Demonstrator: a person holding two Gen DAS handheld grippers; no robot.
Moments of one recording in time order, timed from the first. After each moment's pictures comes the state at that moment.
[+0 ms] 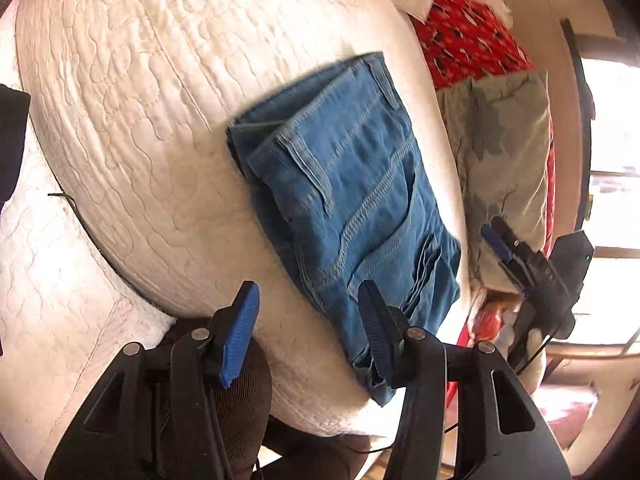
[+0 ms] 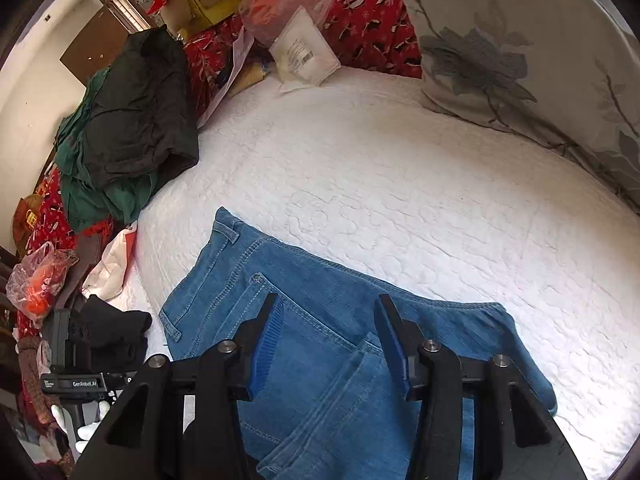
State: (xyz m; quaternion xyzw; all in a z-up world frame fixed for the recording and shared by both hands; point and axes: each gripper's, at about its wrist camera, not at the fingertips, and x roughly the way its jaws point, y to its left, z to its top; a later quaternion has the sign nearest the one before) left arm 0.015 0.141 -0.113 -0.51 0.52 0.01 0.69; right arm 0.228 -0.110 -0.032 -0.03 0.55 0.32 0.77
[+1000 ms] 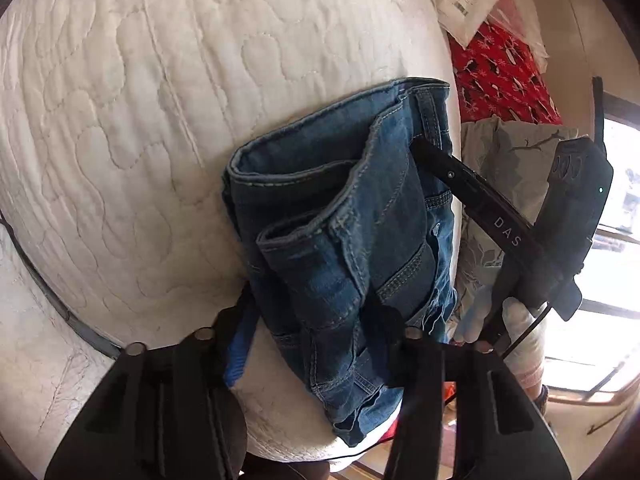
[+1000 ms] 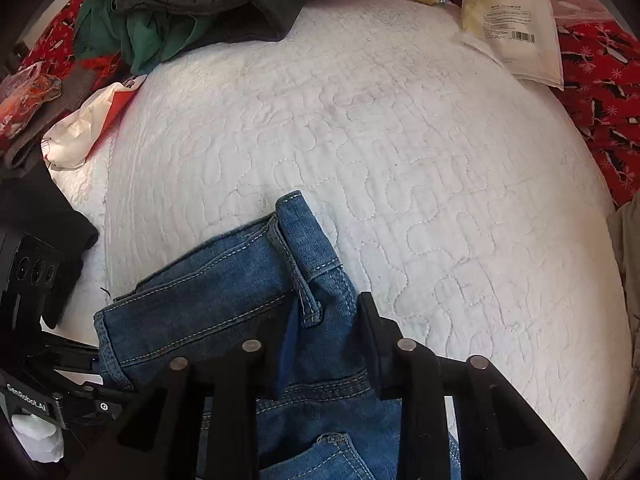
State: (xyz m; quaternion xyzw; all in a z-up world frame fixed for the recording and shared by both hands) left arm 0.053 0.148 -0.155 -0.55 0.51 0.01 0.66; right arm 0.229 0.069 -0.109 -0.28 0.52 0.43 0.68
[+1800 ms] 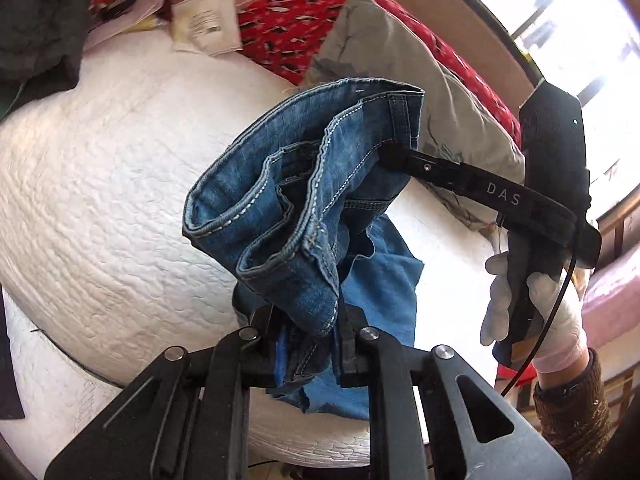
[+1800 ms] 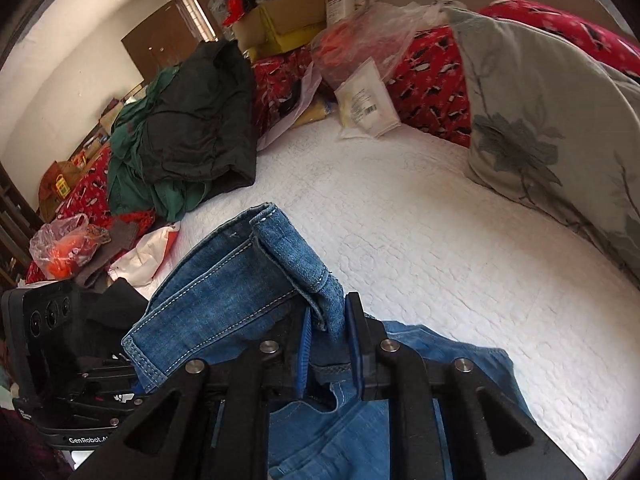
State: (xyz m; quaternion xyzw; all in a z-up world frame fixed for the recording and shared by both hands) left arm 0.063 -0.021 0.007 -0.23 0.47 -0.07 0.85; right arm 0.188 -0.178 0.020 -0.01 0.46 0.38 0.81
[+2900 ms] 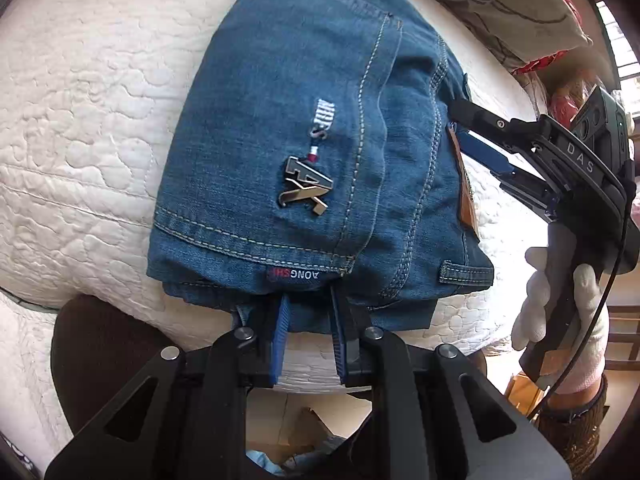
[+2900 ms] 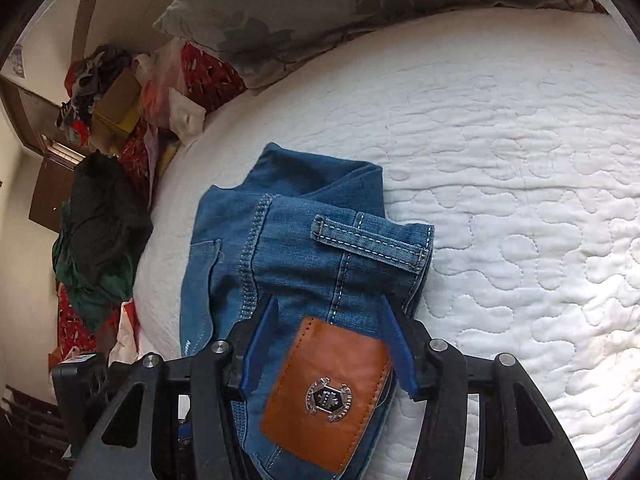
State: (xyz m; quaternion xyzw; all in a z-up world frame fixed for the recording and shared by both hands) left arm 0.062 -0.107 -0.126 -0.16 0.67 -0.11 0.72; right arm 0.138 -0.331 -0.121 0.21 0.55 0.18 0.79
